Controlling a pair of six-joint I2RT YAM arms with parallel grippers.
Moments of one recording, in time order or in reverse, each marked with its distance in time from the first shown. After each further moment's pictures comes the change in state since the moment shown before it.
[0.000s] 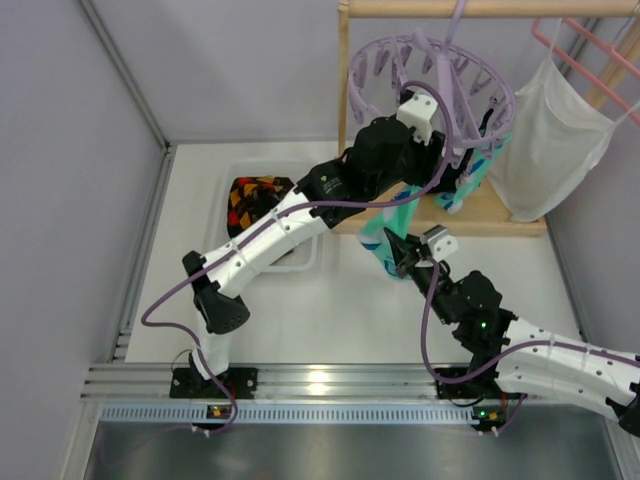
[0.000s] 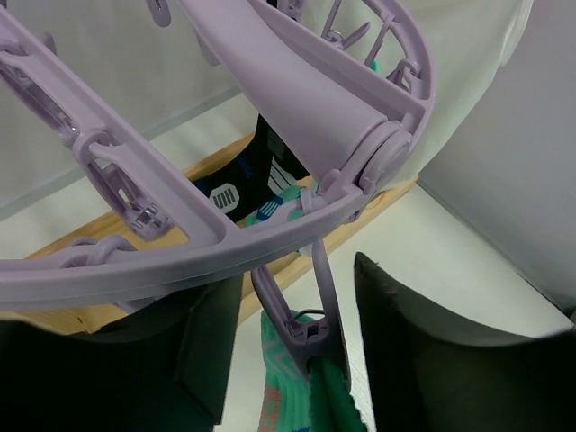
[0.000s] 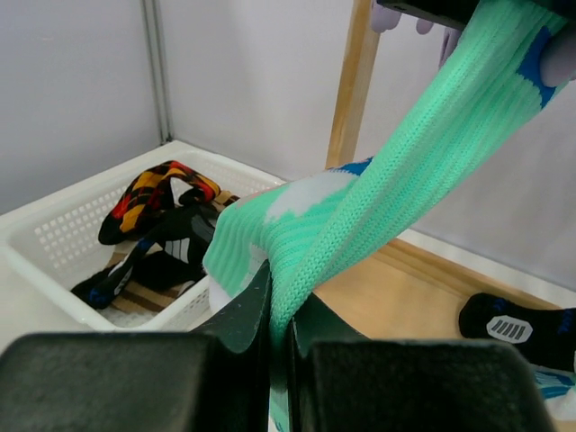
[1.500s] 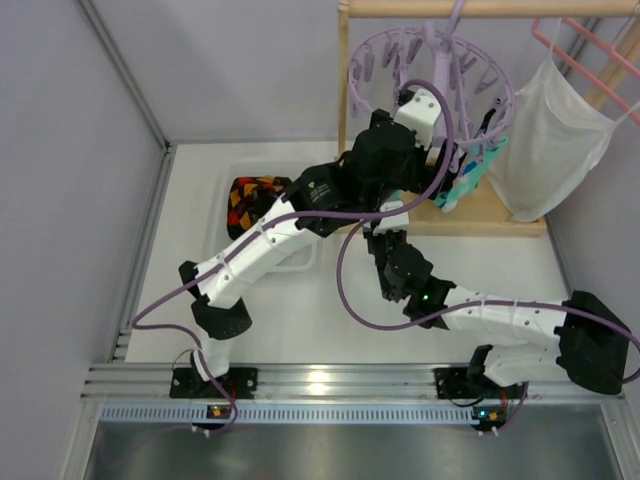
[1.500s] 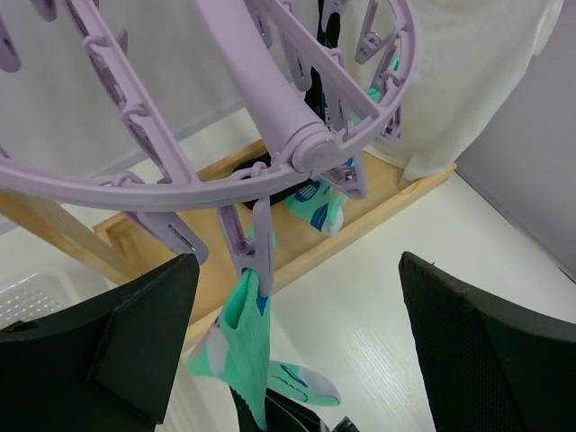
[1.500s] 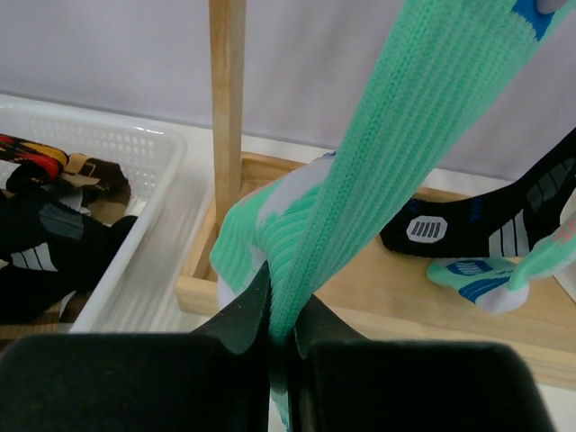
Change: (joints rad) left arm -0.094 -0.003 0.208 -0.257 -0.230 0.043; right arm 0.014 0.511 0.238 0.087 0.471 0.029
